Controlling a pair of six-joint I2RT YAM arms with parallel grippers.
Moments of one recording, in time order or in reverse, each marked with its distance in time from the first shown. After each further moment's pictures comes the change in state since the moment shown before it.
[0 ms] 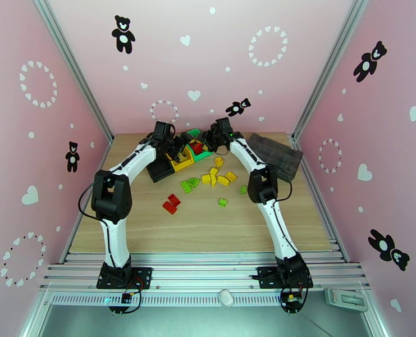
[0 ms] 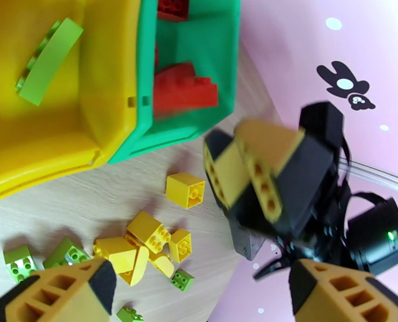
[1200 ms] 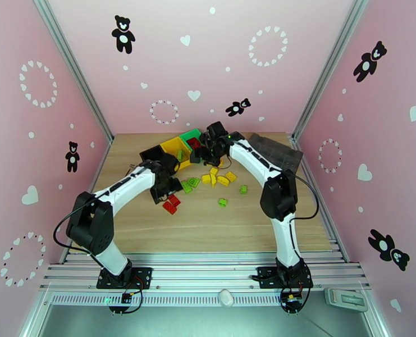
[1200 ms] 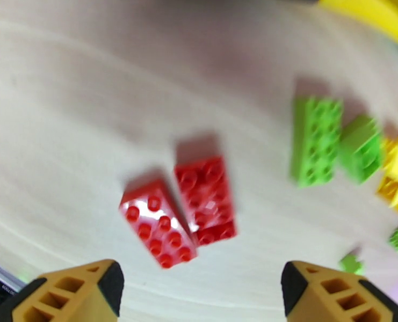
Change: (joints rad) left arm -0.229 -0.358 -0.523 -0.504 -0.490 0.147; right arm 0.178 -0.552 -0.604 -0.358 0.165 -0.549
